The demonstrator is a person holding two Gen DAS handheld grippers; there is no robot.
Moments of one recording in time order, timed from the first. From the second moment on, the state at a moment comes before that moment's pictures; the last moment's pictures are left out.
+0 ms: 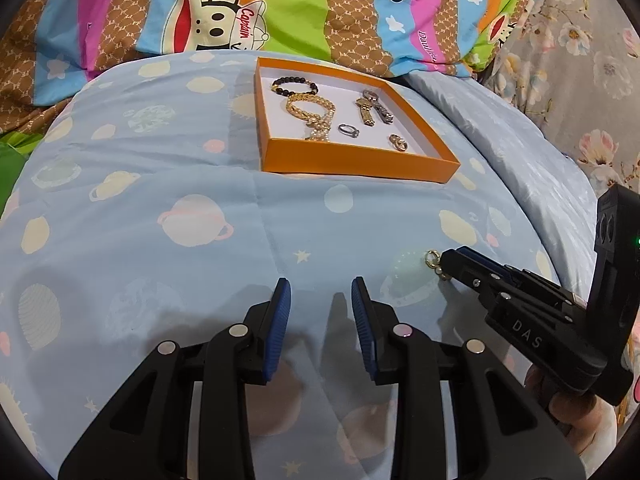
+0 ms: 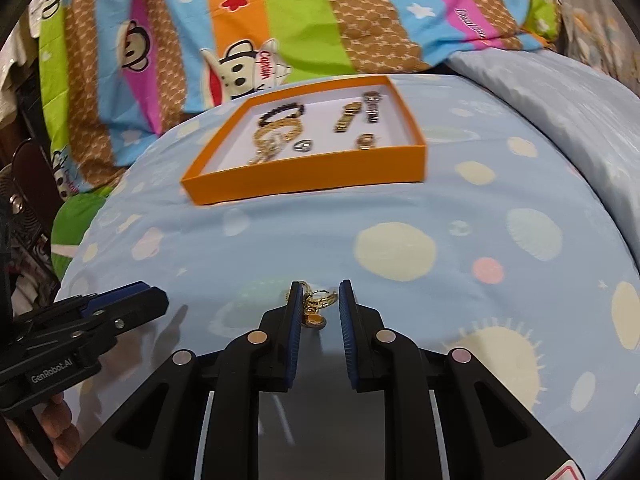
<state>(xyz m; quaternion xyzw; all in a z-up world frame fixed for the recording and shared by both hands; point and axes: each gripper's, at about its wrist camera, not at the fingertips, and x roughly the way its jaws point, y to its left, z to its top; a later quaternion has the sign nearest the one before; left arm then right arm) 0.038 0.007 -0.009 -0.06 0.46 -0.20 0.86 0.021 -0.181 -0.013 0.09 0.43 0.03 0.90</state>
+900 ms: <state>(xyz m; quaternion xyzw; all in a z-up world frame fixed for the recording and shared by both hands) 0.036 -0.020 -0.003 -0.05 0.46 -0.24 0.85 0.002 -0.188 0.017 0.10 0.39 0.05 0.91</state>
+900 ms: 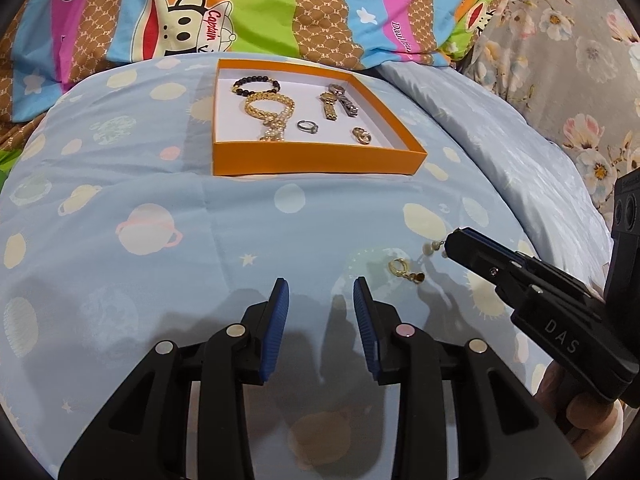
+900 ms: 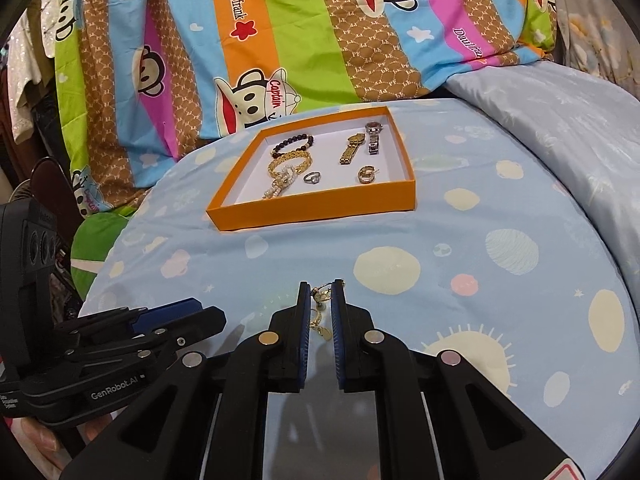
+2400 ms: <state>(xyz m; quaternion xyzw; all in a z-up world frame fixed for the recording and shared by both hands) 0.040 -0.091 -0.016 0.00 0.46 -0.26 0.85 -0.015 -0.231 -0.002 0.13 0.40 0.02 0.91</state>
